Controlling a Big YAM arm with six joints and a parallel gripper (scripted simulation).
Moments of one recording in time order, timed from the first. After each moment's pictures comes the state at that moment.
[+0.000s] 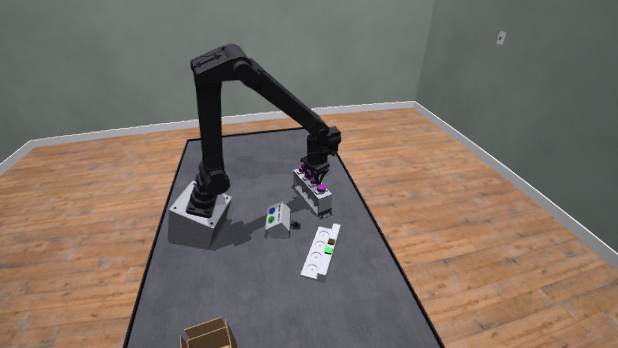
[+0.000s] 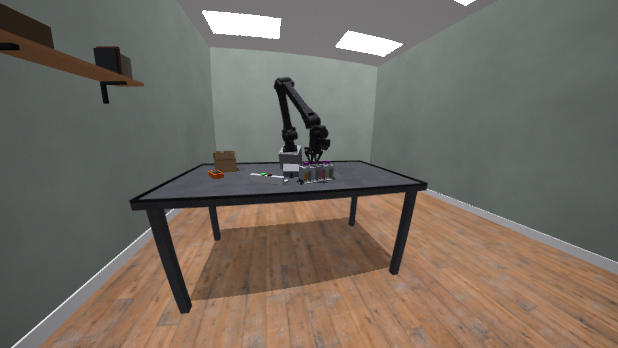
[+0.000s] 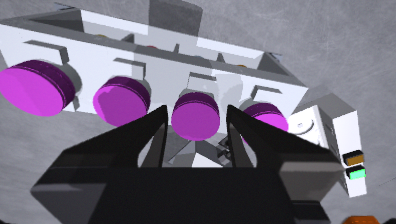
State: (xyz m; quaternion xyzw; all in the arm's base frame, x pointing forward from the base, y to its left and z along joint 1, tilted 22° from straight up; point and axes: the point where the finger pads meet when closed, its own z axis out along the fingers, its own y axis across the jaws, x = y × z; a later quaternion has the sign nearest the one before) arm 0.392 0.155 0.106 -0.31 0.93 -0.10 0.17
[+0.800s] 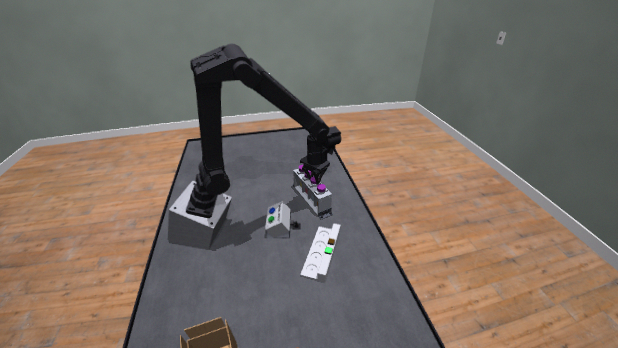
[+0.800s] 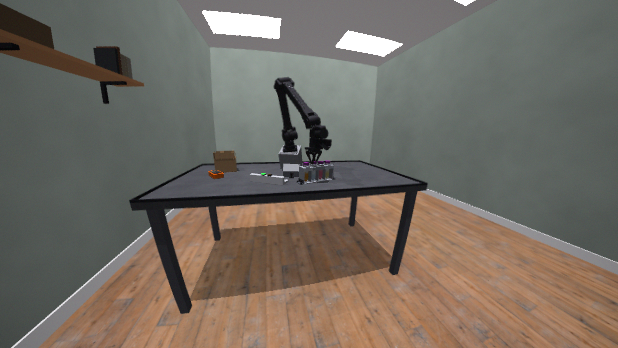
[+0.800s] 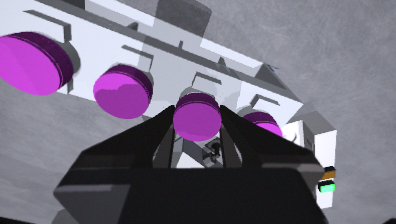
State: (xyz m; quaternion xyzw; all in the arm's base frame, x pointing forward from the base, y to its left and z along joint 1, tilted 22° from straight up) arm 0.392 0.155 0.106 -0.39 0.90 -0.12 0.16
